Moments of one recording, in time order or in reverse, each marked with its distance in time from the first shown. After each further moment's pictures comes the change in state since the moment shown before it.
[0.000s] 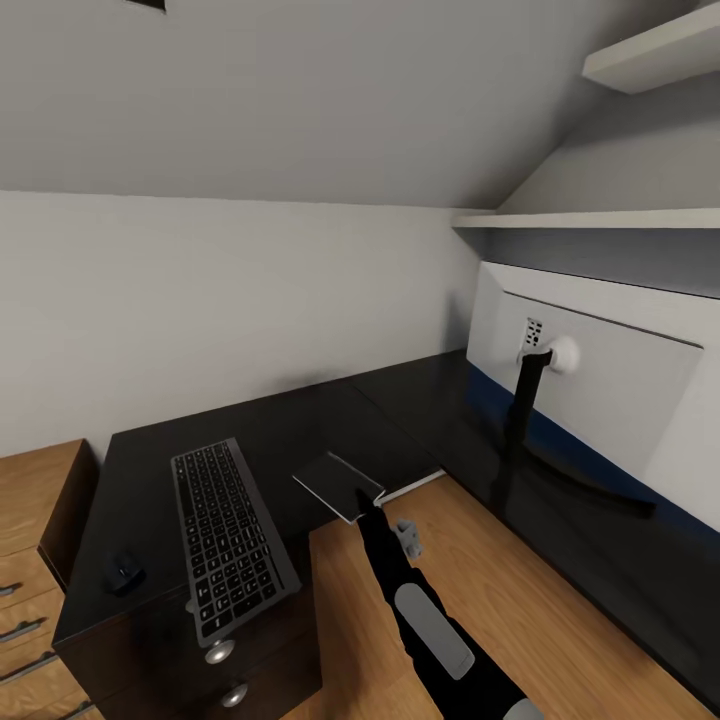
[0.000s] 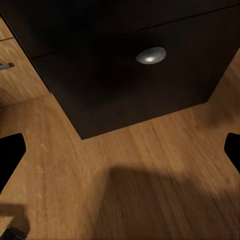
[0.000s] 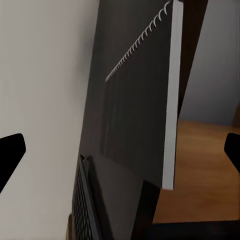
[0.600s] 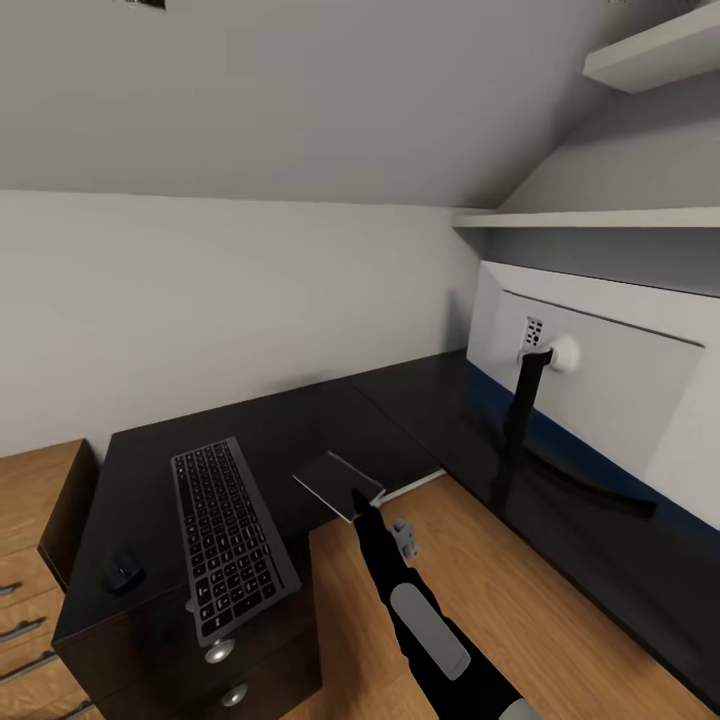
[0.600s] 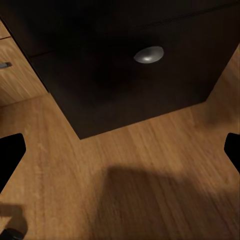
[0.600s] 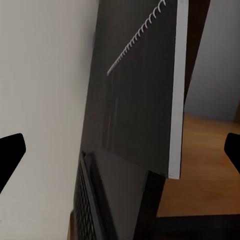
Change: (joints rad) left arm 0.000 -0.003 -0.003 0.000 -0.001 0.000 0.000; right arm 0.000 0.014 0.001 -0.002 0.004 0.002 -0.008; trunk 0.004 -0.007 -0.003
